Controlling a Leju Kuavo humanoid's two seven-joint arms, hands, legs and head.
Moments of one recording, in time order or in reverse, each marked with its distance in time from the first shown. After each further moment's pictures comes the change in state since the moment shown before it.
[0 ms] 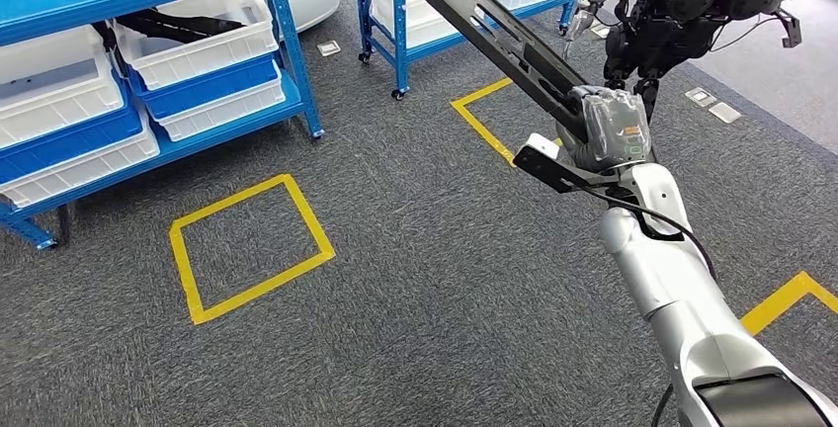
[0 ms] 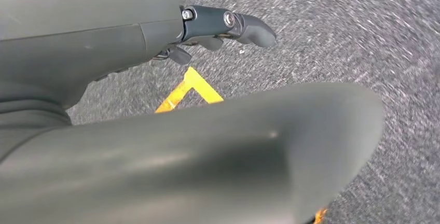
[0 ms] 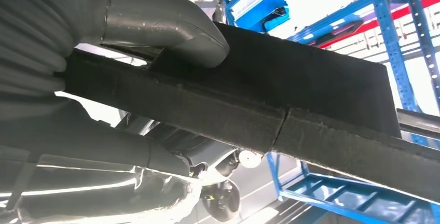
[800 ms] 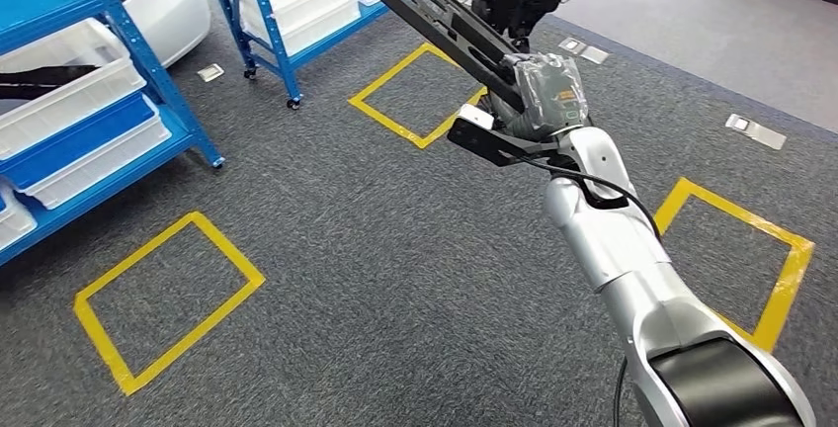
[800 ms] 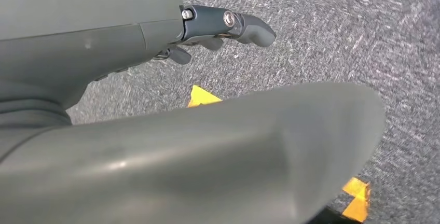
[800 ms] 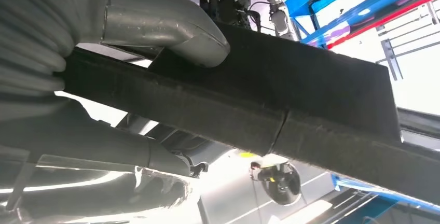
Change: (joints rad) left arm 0.029 0.022 0.007 0.002 -0.027 -0.015 0.066; right arm -0.105 0.162 0.068 0.016 0.051 0.088 0.059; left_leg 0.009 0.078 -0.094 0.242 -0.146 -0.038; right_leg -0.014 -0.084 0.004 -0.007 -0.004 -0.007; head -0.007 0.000
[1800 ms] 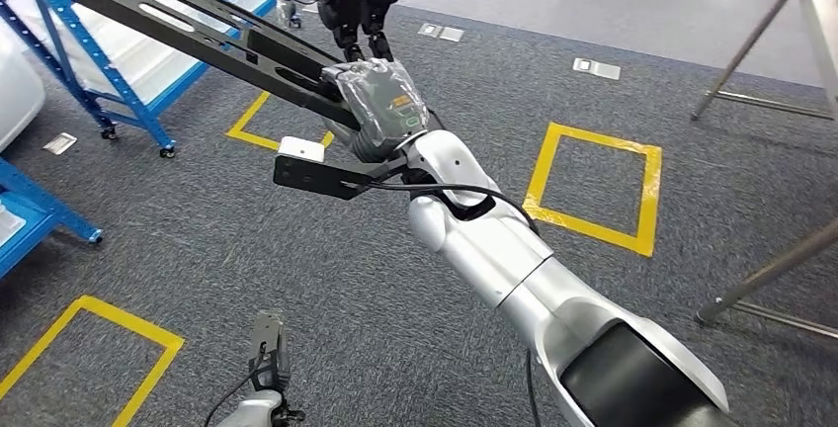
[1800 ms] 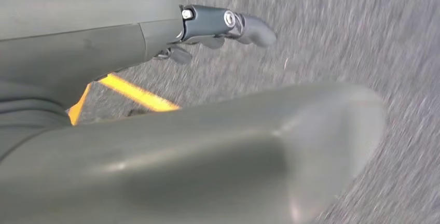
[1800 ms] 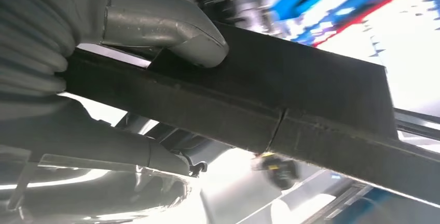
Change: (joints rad) left arm -0.359 -0.162 0.108 -0.005 0.098 0.219 0.147; right arm -0.066 0.242 0.335 0.006 -0.206 0.014 0.075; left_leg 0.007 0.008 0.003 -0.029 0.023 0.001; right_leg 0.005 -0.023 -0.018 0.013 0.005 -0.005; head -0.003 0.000
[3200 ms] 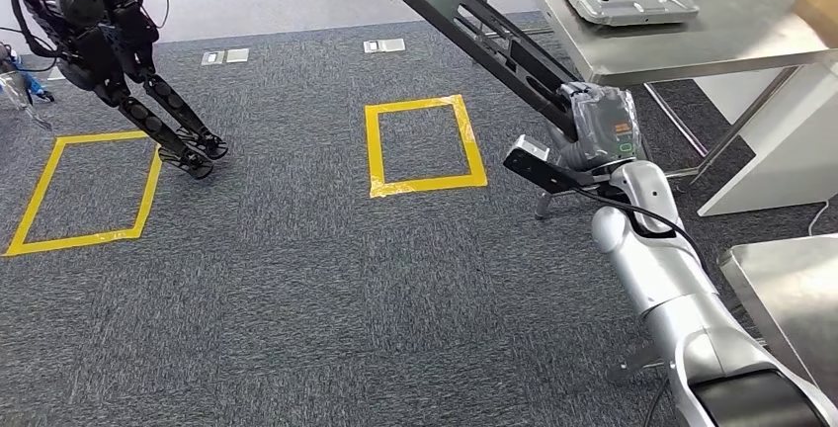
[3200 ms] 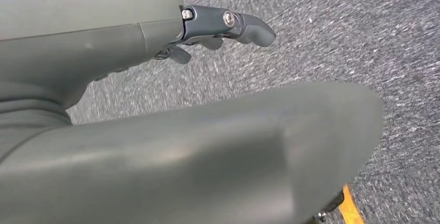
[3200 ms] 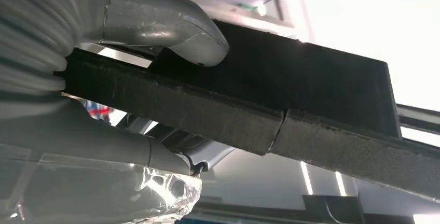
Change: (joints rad) left arm 0.342 0.141 -0.126 0.005 -0.147 -0.144 -0.119; right arm 0.178 -0.441 -0.365 -0.061 0.136 -0.124 -0.122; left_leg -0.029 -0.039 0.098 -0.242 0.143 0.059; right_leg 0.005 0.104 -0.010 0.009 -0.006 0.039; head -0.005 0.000
